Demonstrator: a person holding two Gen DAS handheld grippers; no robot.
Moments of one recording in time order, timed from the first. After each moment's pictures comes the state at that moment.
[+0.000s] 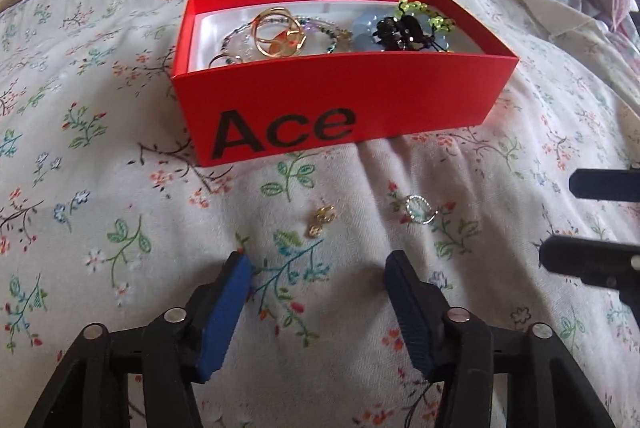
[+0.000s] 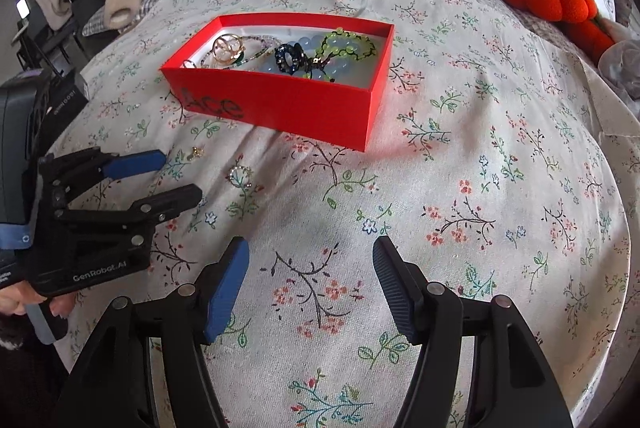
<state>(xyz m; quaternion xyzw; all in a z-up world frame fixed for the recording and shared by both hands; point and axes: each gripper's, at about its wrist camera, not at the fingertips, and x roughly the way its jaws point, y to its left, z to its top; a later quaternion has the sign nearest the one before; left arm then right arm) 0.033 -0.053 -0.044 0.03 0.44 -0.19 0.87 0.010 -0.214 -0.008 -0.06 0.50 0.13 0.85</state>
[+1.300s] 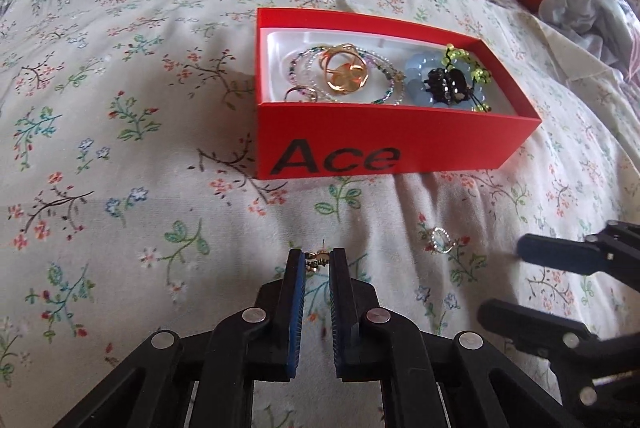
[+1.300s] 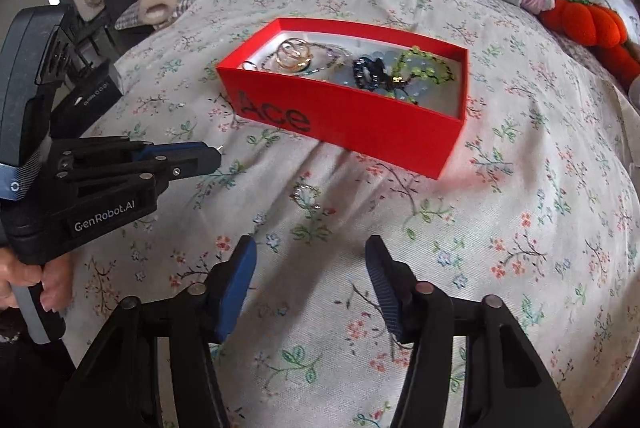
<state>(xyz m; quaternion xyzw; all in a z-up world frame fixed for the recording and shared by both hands) 0.041 -0.020 -0.025 -0.03 0.46 -0.16 0.87 0.016 -0.174 -0.012 -0.05 0.49 0.20 0.85</state>
